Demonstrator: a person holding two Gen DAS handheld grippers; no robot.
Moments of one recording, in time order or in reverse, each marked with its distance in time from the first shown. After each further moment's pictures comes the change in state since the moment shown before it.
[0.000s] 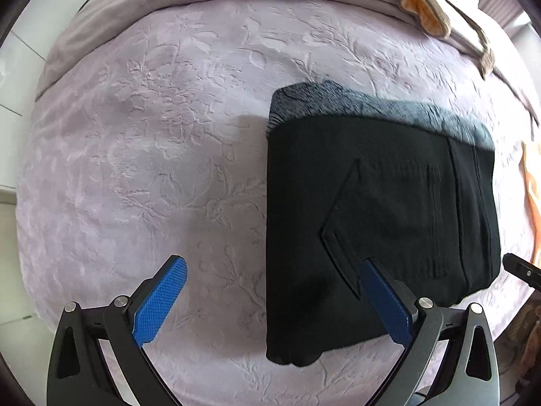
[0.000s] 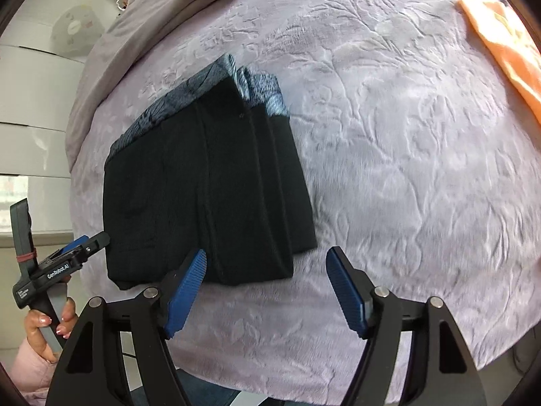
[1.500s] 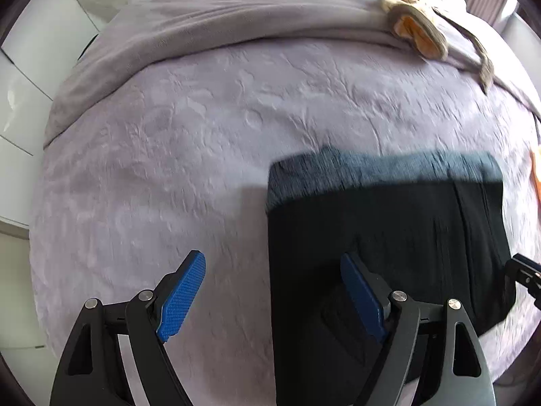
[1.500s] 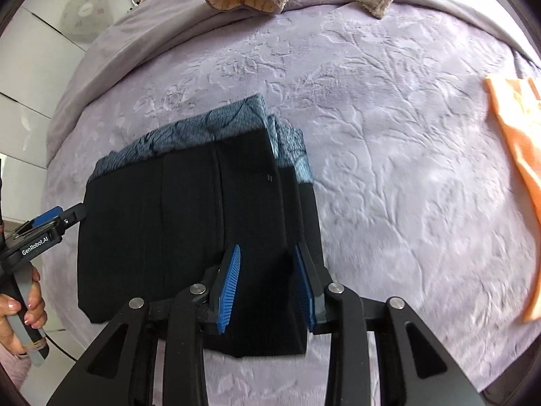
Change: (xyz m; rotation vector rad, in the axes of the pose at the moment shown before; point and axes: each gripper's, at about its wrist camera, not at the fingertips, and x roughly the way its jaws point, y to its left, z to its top) left arm 0.001 -0.017 0.024 0.084 -0.165 0.087; right arm 0.013 0.046 0.026 -0.125 -0.115 -0.170
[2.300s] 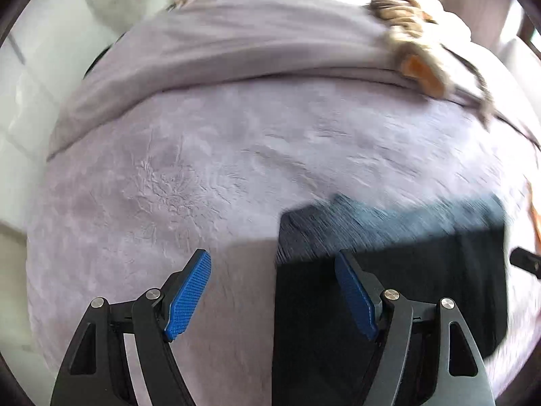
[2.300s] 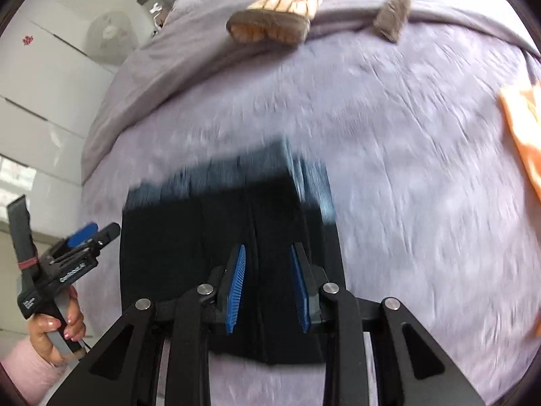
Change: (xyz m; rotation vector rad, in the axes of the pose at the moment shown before) left arm 0.009 0.013 0.035 -0.084 -0.114 -0.002; right arm -0.028 -0.008 0.030 0.015 -0.083 0.164
